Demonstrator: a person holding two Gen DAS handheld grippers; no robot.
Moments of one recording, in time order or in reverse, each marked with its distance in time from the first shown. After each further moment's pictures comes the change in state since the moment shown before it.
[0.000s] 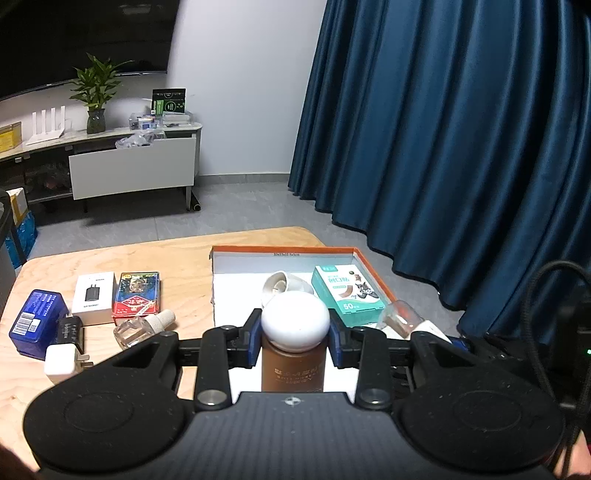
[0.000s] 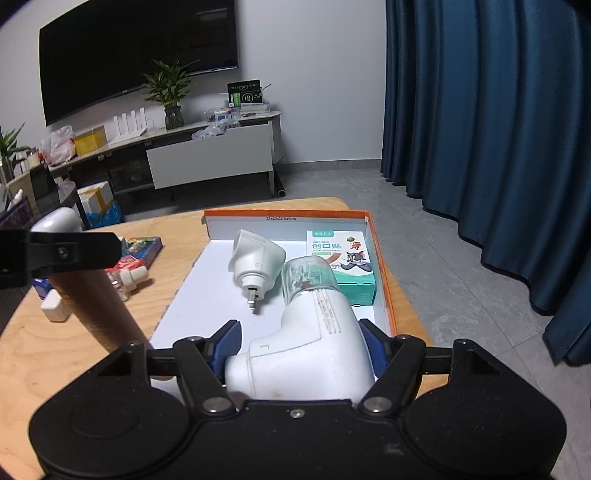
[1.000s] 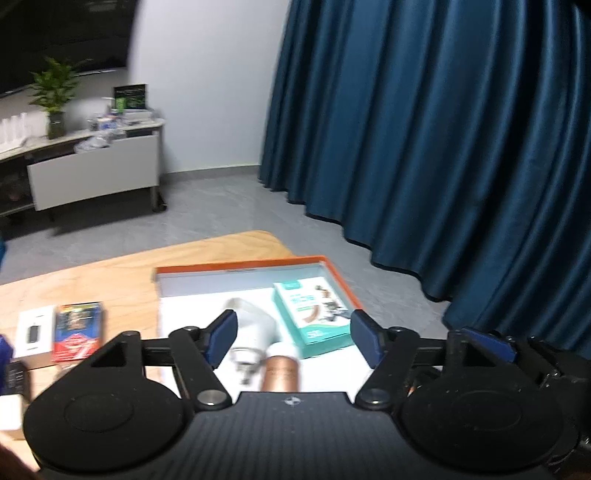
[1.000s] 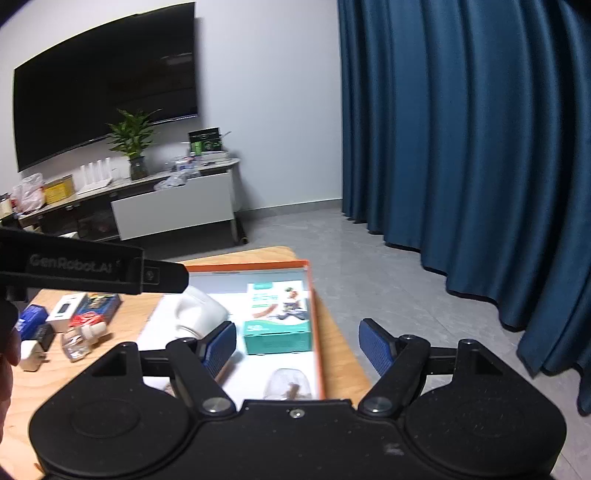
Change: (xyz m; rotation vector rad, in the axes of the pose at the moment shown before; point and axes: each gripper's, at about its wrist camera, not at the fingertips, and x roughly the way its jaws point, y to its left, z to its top) left arm 0.048 -0.023 0.020 0.044 0.030 -0.052; right arm -0.027 -0.031 0.011 0.071 -0.154 -0.086
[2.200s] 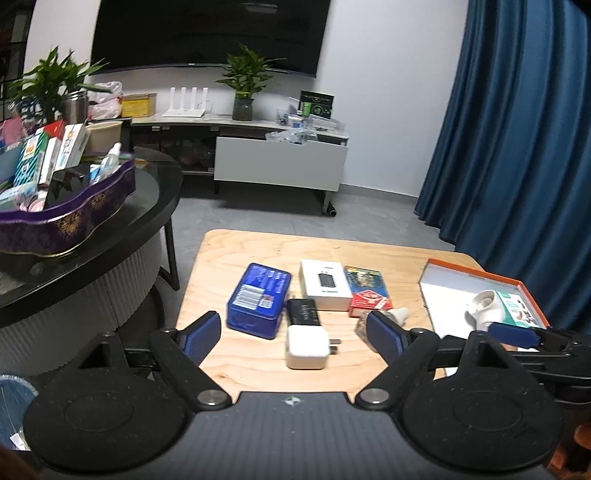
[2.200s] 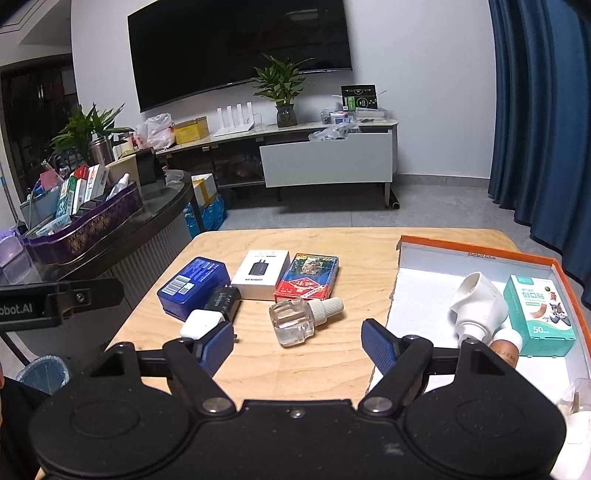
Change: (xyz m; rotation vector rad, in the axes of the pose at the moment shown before) left arm -0.127 0.182 -0.056 -0.261 -0.071 0.389; right arm 0.032 0.198 -0.001 -0.153 0.151 0.374
